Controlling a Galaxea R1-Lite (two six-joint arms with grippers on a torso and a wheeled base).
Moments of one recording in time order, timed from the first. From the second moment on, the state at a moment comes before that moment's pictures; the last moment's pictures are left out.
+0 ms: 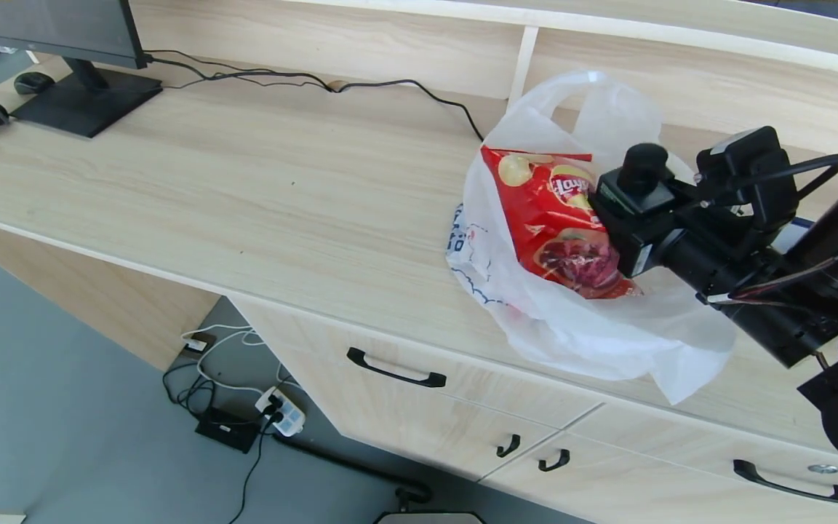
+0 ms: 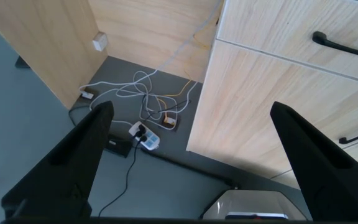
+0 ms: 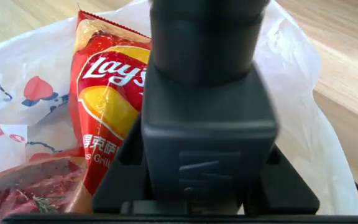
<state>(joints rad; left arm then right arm) 0.00 0.00 0.00 -0.02 0.00 0.02 0.39 1.68 -0.69 -1.26 -0.01 -0.39</state>
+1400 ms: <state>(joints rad) 0.00 0.00 0.00 -0.02 0.00 0.02 0.53 1.48 -0.52 -1.37 -0.02 -0.33</state>
